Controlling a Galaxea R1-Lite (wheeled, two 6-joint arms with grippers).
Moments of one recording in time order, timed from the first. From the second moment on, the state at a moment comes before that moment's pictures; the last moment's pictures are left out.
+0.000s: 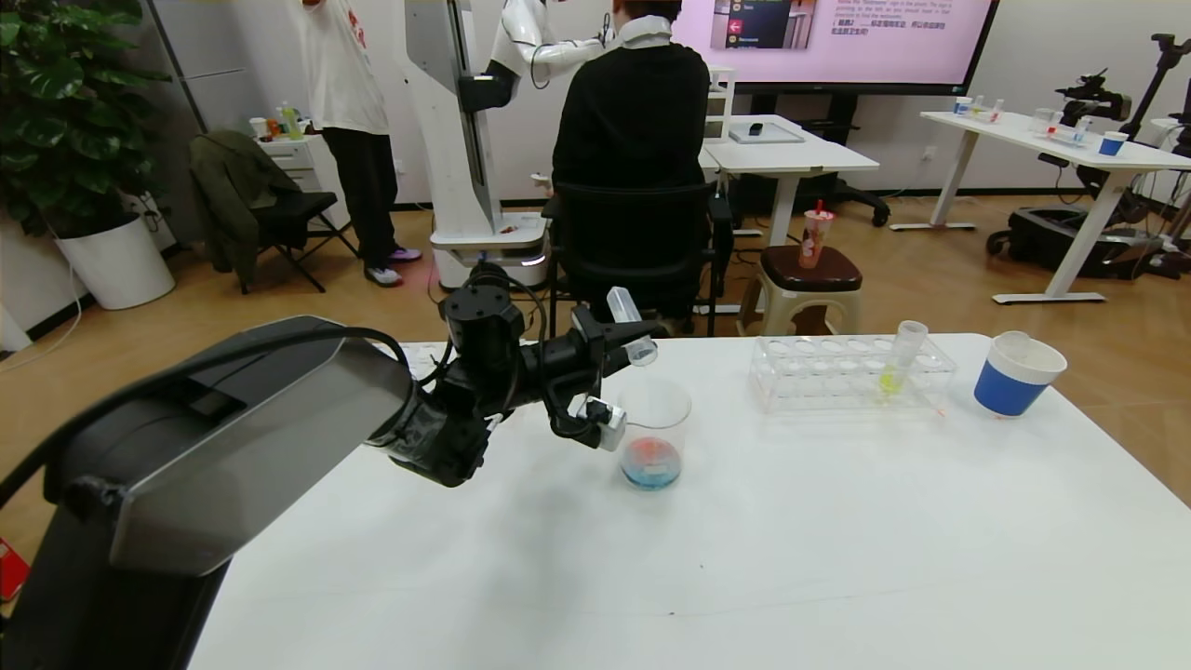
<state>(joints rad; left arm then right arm) -0.44 2.39 -1.34 -1.17 -0.69 1.77 0.00 0.00 0.00 0.00 0.04 -0.06</state>
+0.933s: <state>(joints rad) -0.50 2.31 -1.34 -1.40 -0.20 0.88 0.00 0.00 0.00 0.00 0.04 -0.06</state>
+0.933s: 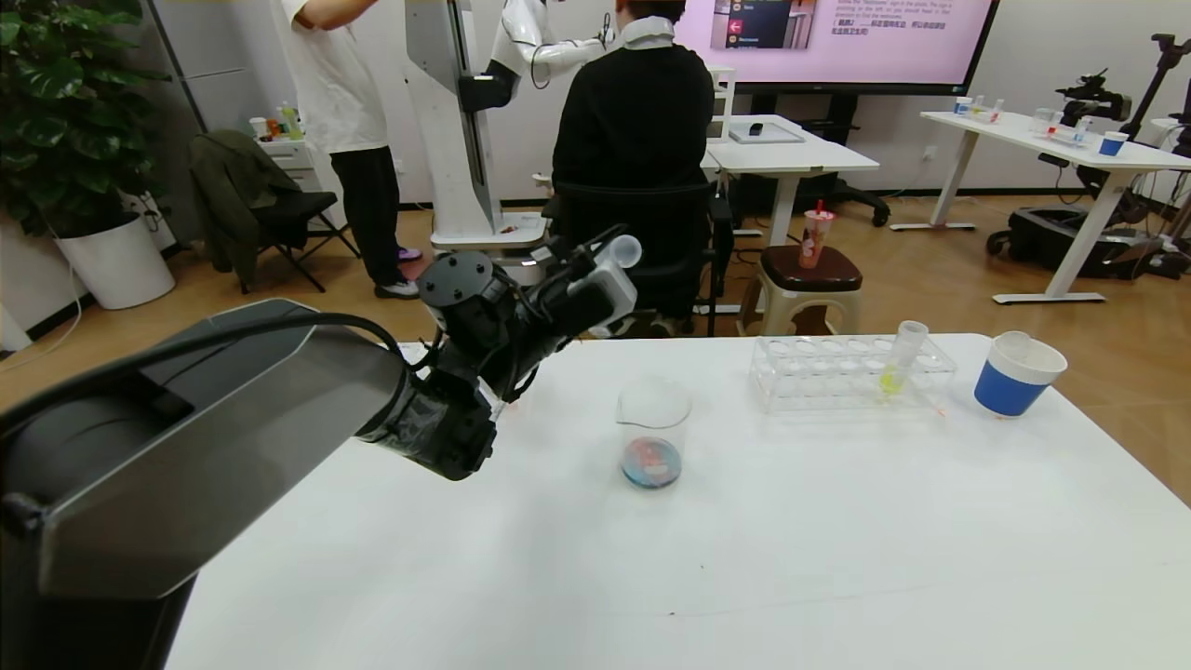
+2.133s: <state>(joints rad) -0.51 1.94 -1.12 -0.83 0.55 -0.11 0.00 0.00 0.00 0.00 0.04 -0.06</state>
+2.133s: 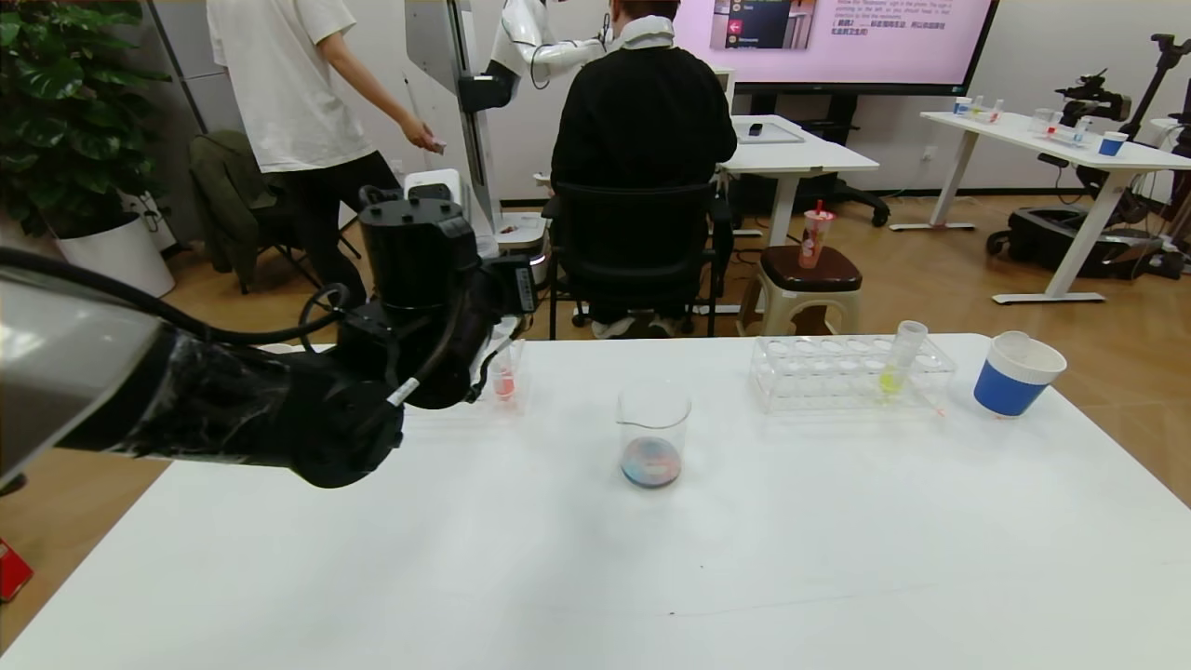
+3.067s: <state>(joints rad) 0.27 1.87 -0.93 -0.98 0.06 -0.06 0.00 0.00 0.00 0.00 0.04 -0.06</state>
